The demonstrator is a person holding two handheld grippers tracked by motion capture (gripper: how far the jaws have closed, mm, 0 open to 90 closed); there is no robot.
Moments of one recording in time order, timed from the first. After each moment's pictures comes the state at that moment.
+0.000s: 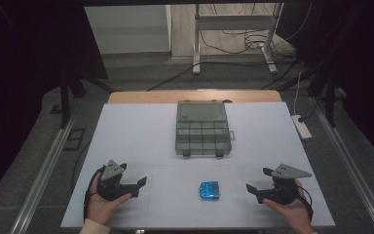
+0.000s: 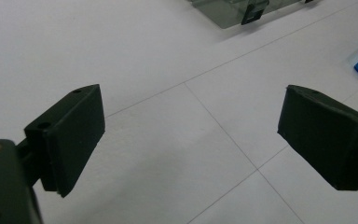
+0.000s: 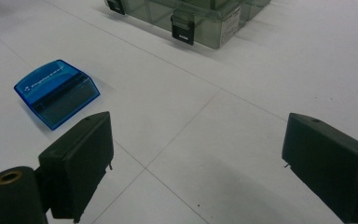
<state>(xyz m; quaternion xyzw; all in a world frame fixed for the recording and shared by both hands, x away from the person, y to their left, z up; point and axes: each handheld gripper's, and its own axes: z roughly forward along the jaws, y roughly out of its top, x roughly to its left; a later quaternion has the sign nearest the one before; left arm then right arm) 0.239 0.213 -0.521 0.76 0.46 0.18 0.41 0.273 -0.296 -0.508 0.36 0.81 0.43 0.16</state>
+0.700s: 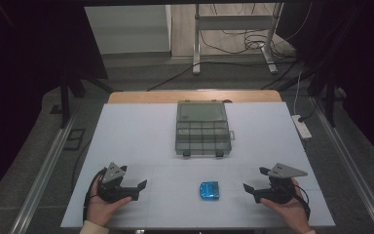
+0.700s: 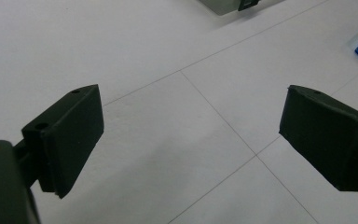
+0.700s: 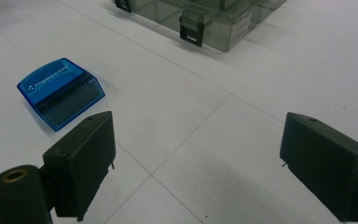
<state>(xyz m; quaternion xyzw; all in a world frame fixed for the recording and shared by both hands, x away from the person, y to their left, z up) 0.234 0.212 -0.525 0.77 0.45 0.18 0.40 0.275 -0.288 -0.507 0.35 0.82 0.43 0.16</state>
